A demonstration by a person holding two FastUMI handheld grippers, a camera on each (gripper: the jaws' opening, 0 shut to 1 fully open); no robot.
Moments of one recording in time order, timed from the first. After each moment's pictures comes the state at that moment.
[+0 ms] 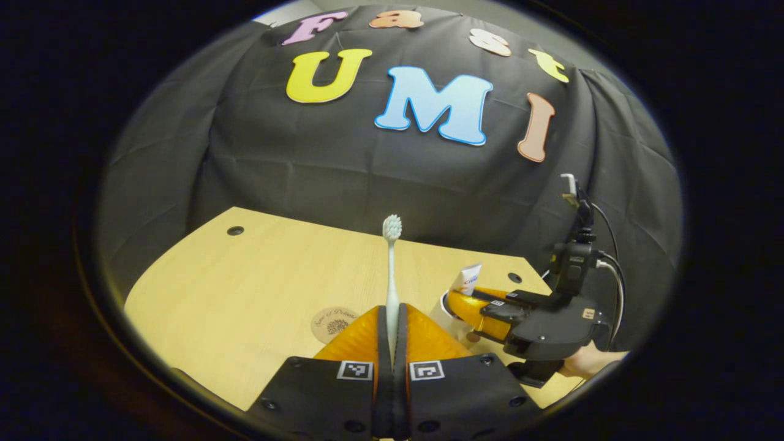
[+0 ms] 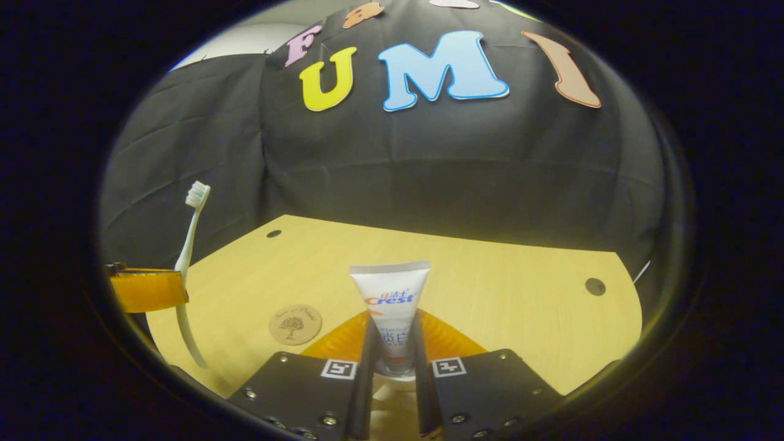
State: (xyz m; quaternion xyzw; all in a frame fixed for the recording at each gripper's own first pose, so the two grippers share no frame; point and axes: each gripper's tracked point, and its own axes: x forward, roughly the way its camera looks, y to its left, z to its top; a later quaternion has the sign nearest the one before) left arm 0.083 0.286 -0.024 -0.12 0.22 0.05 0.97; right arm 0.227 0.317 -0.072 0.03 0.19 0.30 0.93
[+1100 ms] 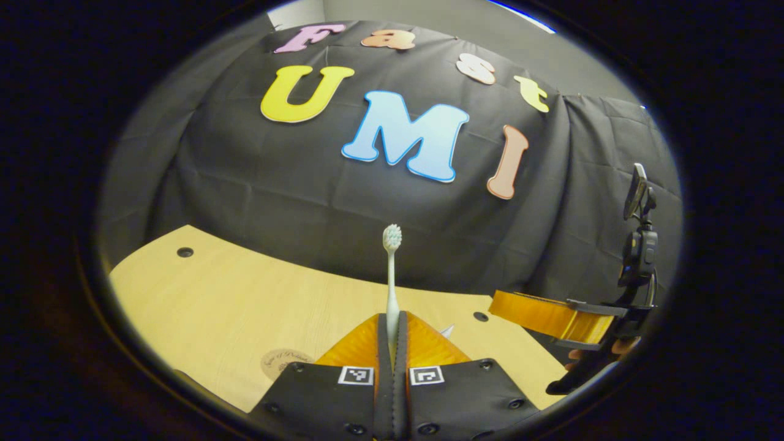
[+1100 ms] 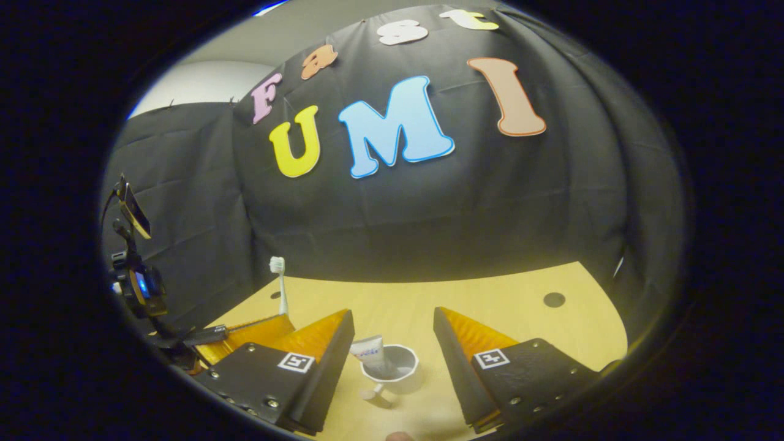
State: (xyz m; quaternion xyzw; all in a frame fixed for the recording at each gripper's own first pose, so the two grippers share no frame) left arm 0.168 0.256 0.013 -0.15 0.09 -0.04 0.98; right arm 0.194 0.238 0.033 0.13 0.13 0.23 0.96
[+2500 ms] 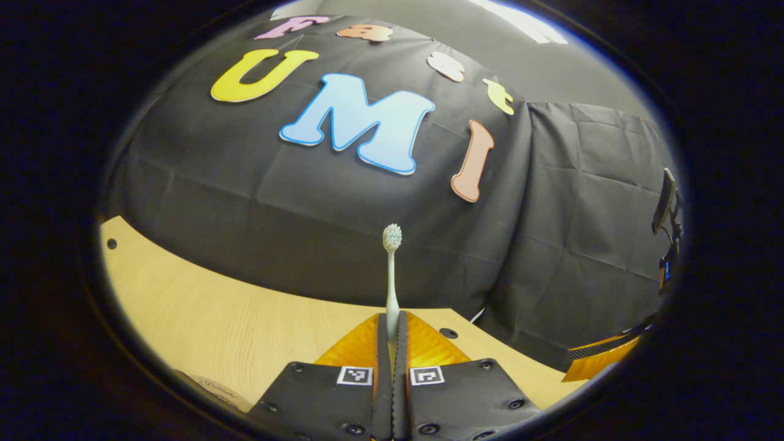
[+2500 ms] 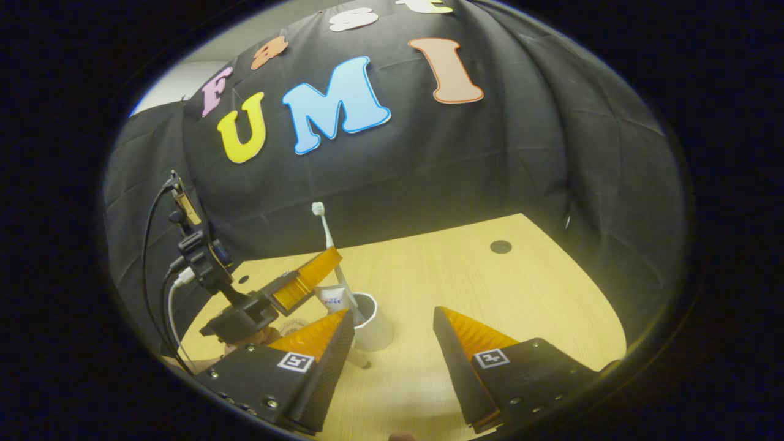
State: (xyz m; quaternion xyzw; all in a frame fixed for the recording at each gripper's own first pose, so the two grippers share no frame) left arm 0.297 0.199 -0.054 -0.18 0.06 -0.16 0.97; right arm 0.146 0.197 -0.025 0.16 0.22 0.13 0.95
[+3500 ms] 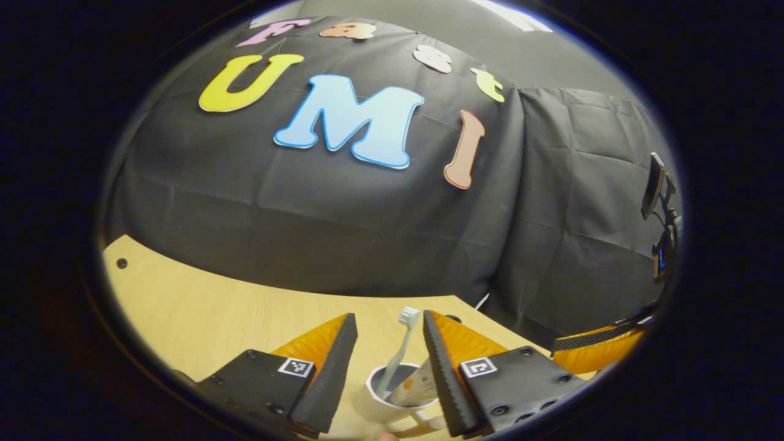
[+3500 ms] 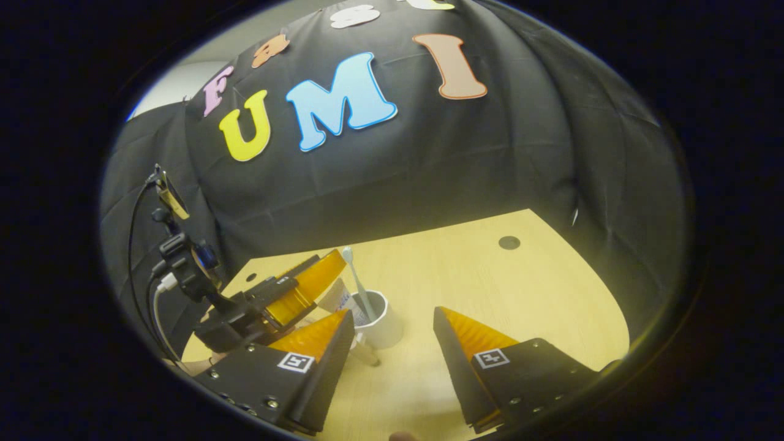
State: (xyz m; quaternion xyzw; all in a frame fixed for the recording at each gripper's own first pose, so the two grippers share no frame) left arm 0.270 0.216 -0.036 -0.12 0.06 -0.16 0.98; right arm 0.144 0.204 -0.023 0.16 0.24 0.15 0.95
